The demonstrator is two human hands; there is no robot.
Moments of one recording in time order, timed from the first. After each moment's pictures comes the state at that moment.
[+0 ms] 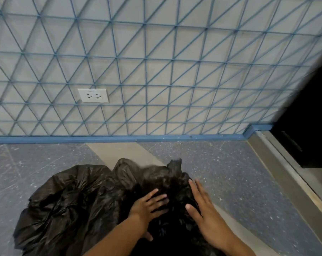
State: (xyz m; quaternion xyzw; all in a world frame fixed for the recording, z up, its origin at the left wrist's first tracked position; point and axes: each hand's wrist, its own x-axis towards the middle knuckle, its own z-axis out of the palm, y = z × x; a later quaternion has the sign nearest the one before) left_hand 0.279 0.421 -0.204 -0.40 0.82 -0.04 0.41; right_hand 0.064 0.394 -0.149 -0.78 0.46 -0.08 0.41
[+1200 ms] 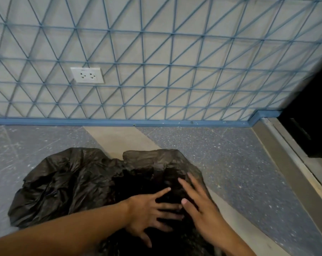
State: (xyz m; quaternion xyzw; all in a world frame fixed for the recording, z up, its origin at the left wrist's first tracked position) left_hand 0.265 0.434 -0.188 -0.23 0.95 -0.06 0.22; right_hand 0.057 0.403 -0.142 -0.79 0.41 -0.15 0.43
